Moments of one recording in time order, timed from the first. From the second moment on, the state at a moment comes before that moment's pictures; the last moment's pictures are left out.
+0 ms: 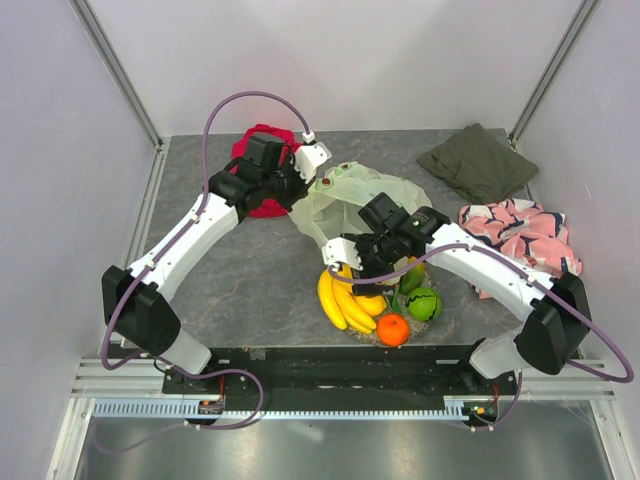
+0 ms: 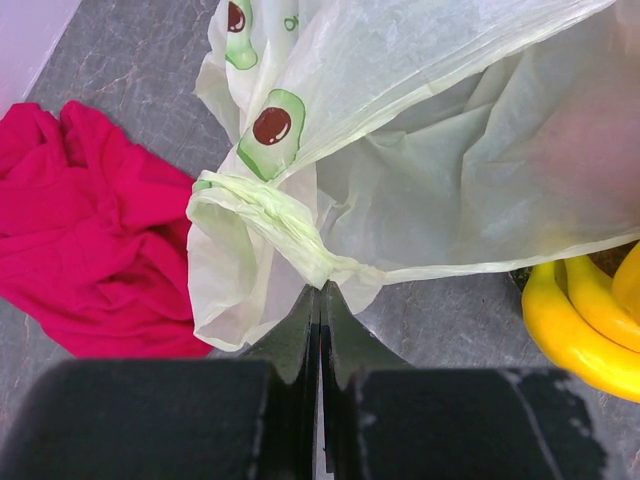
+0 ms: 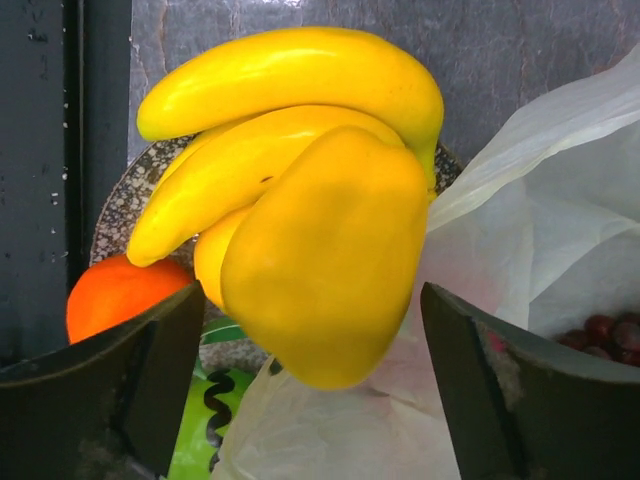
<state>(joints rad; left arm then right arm) -0.51 1.54 1.46 -0.57 0.23 0.43 0.75 1.46 1.23 -0.94 -0.41 -0.93</state>
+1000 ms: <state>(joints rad) -0.51 1.61 1.63 -0.56 0.34 0.35 0.50 1.90 1.59 -0.72 -0.12 -0.53</state>
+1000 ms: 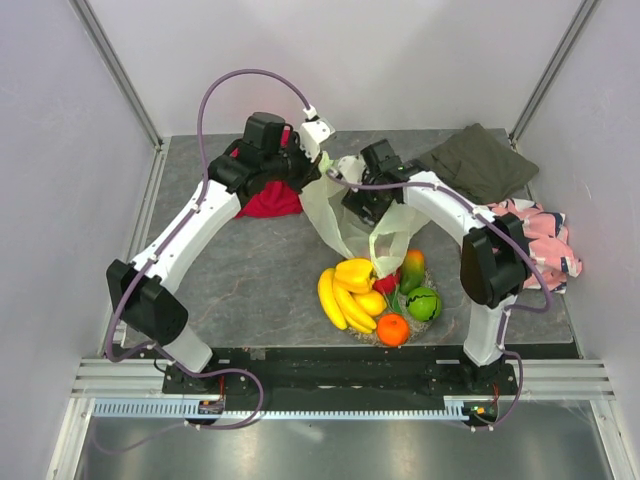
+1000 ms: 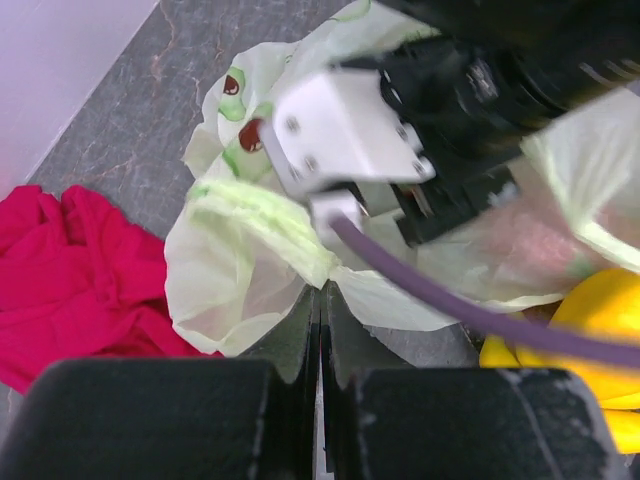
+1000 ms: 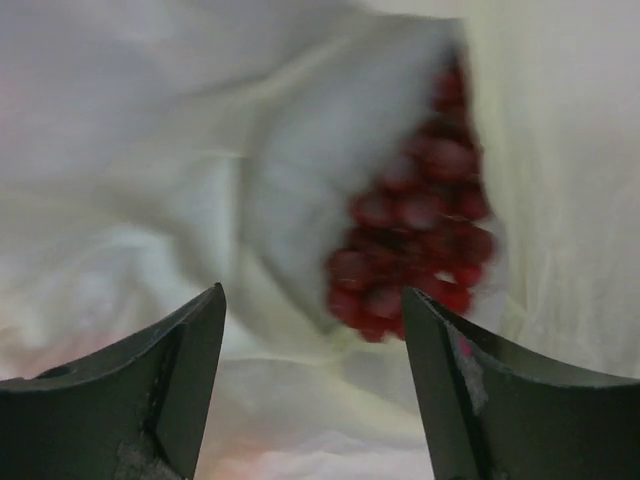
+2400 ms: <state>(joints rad) -0.52 1.73 1.72 -0.49 0.26 0.16 0.42 1.74 1.68 -0.75 -0.36 -0.49</state>
